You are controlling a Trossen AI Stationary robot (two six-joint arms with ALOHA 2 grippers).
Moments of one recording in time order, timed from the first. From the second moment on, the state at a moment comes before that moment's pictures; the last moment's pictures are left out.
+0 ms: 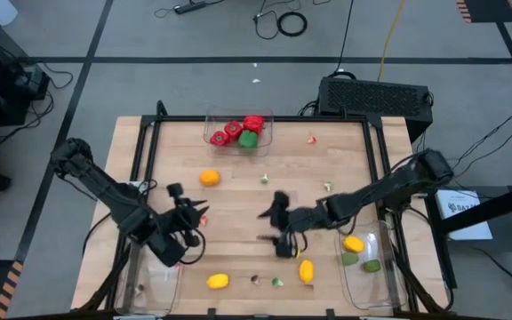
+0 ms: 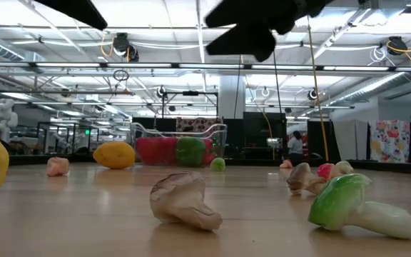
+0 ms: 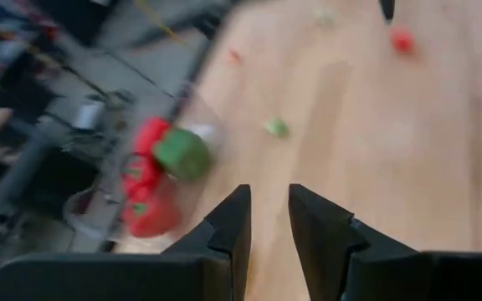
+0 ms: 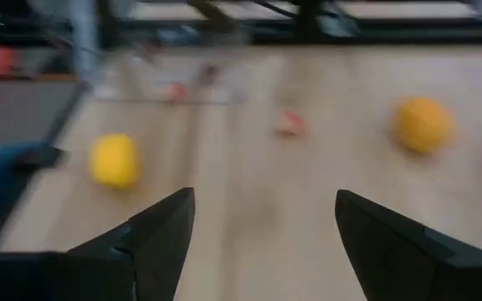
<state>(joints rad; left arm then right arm) -0.70 1.34 1.07 -0.96 -0.99 -0.59 0.34 1.61 1.01 0.10 0.26 0.22</state>
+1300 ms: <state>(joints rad) -0.66 1.33 1.07 -0.74 -0.82 -0.26 0.45 2.45 1.86 -0.09 0.13 0.20</state>
